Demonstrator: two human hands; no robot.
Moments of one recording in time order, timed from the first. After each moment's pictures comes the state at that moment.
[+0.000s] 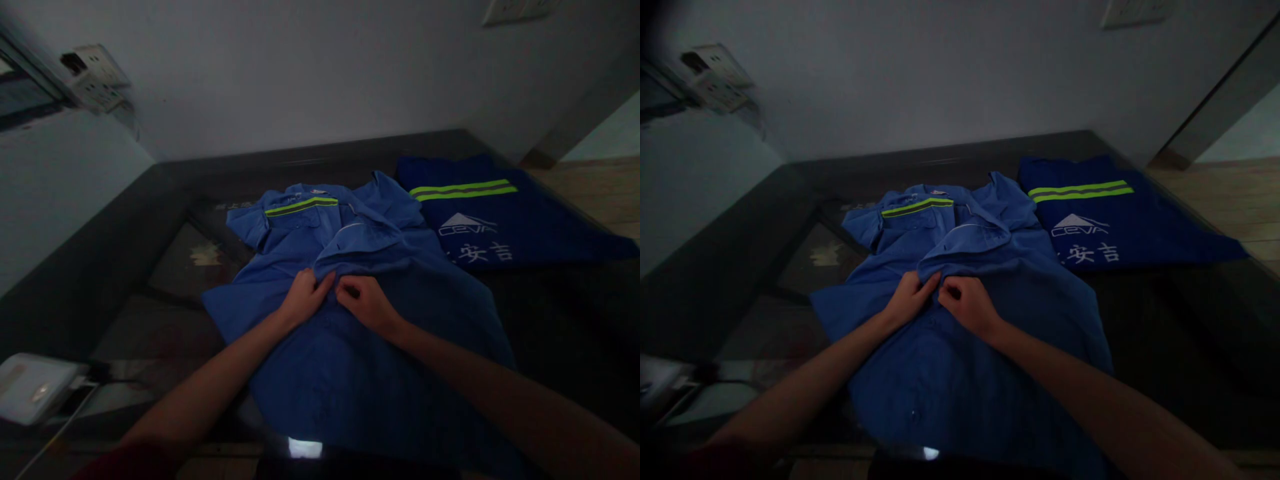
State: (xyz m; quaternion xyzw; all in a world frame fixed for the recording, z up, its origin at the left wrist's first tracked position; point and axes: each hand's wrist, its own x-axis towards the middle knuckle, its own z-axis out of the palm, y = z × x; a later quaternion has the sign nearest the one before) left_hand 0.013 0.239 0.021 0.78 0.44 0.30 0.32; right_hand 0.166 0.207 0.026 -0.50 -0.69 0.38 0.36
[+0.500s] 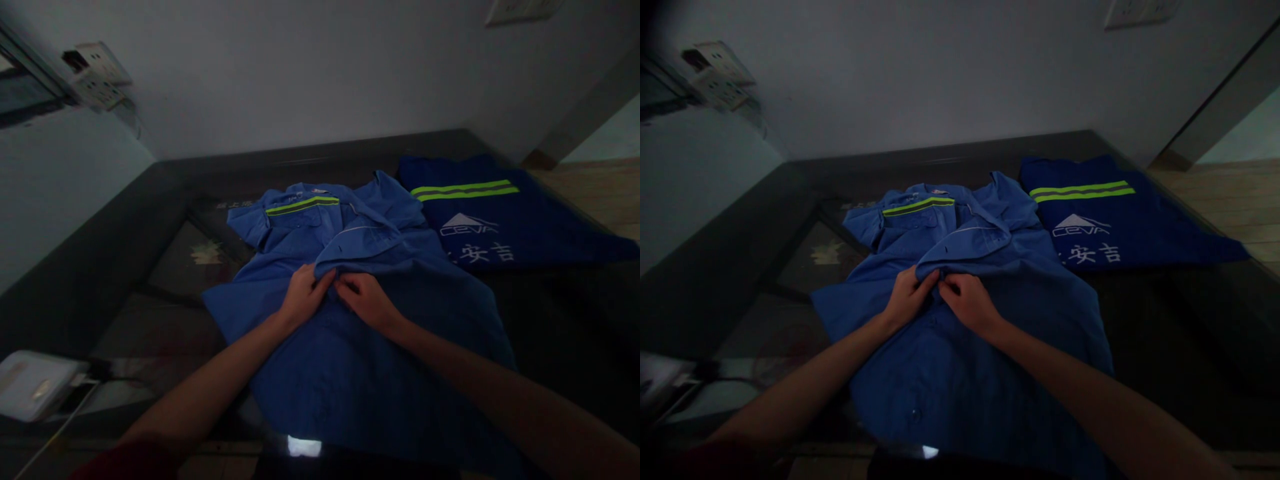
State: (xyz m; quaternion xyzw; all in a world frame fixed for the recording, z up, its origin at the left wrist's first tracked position) left_hand 0.010 0.234 0.024 0.79 0.44 0.34 0.24; right_hand 0.165 0.208 0.033 -0.52 -0.65 0.43 0.34
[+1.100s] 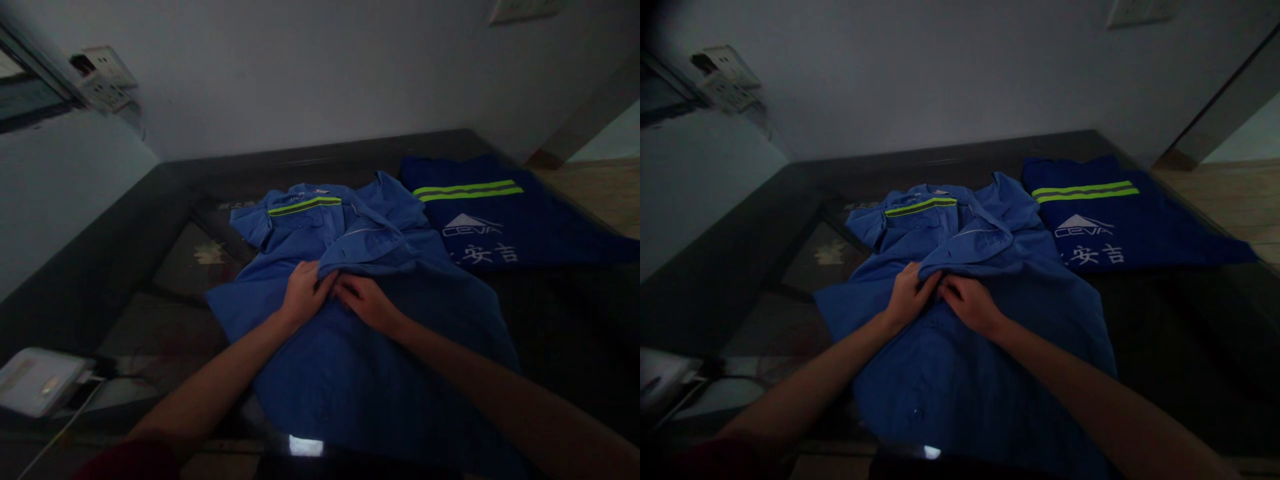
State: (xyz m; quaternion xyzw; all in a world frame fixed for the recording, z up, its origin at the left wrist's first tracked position) left_hand 0.008 0.234 0.024 0.83 0.41 0.36 0.14; right_hand 0.170 0.211 0.019 -0.47 -0.70 0.43 0.33
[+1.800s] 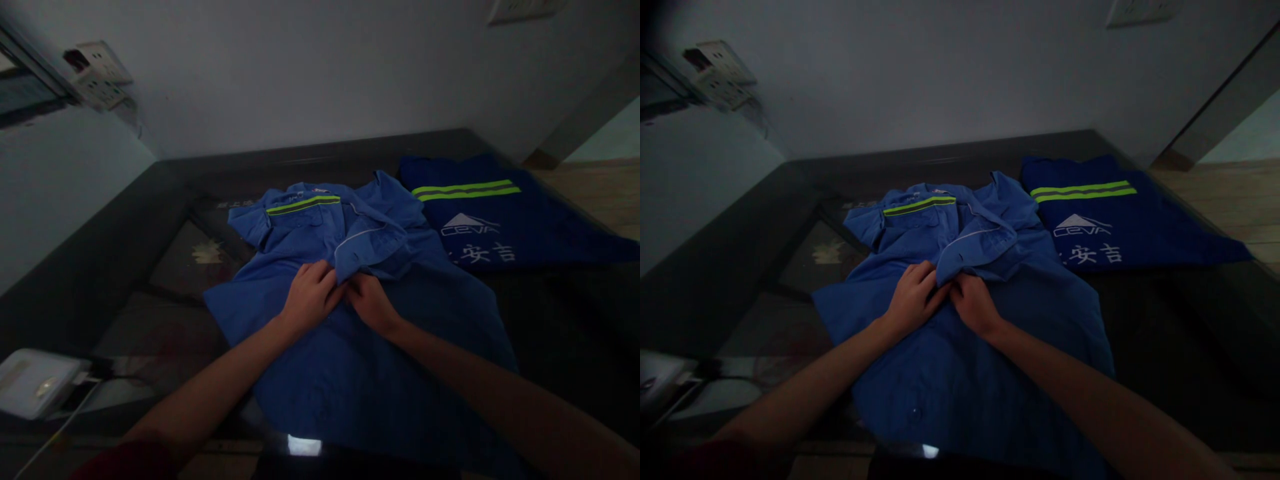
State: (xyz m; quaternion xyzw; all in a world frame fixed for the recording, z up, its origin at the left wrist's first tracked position) left_hand 0.014 0.225 0.031 0.89 0.38 0.24 0.01; right_hand 0.168 0.210 0.018 -0.52 -0.68 0.35 0.37
